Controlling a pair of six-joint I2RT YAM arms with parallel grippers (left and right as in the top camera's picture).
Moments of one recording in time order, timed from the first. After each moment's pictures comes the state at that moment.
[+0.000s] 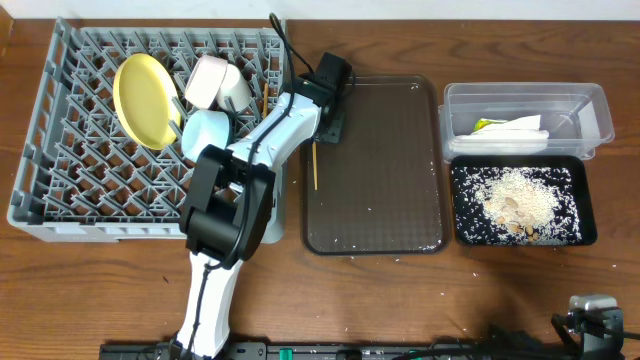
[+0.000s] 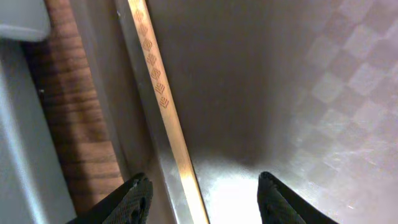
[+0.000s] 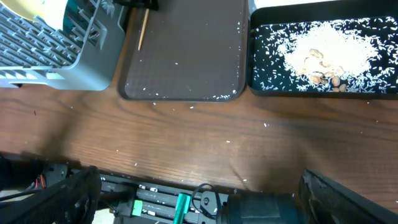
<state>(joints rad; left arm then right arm) -0.44 2.26 1.74 -0.76 -0.11 -0.20 0.22 0.39 1.28 -1.64 -0.14 0.28</state>
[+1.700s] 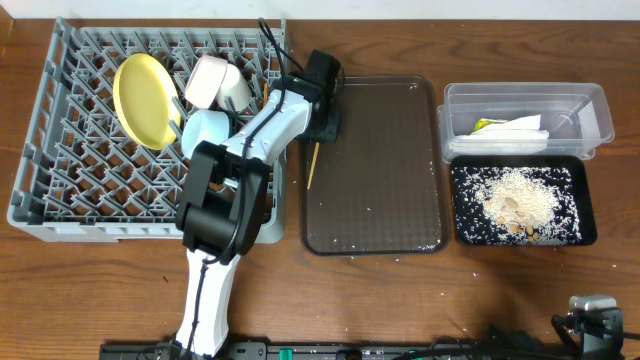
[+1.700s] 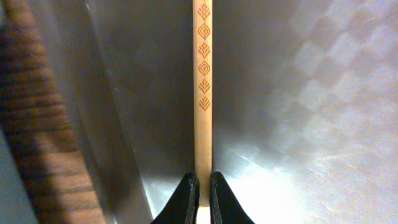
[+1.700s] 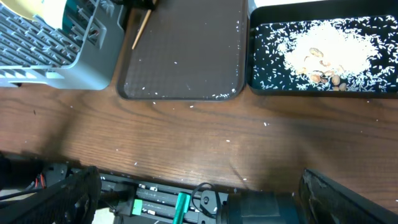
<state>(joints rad) -0.40 2.26 1.75 -0.75 0.03 -0.22 0.22 0.39 1.28 -1.64 -0.14 0.28</state>
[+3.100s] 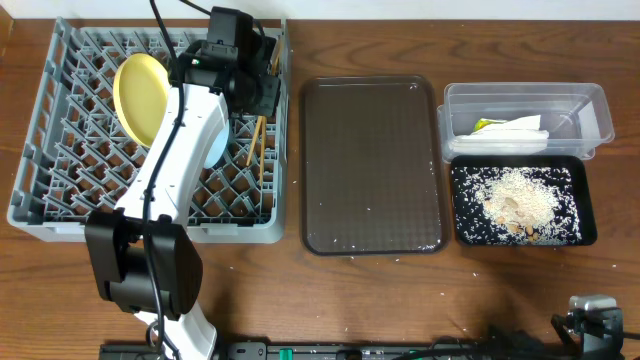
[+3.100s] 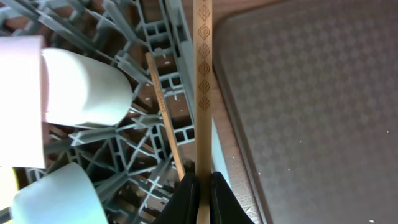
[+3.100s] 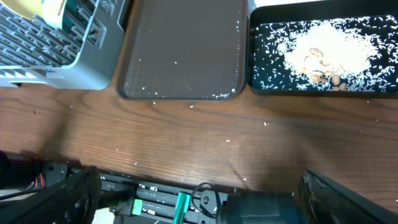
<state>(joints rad) -0.18 1.86 1.68 -0.88 0.12 0.07 0.22 0.39 1.28 -1.64 -0.14 0.28</state>
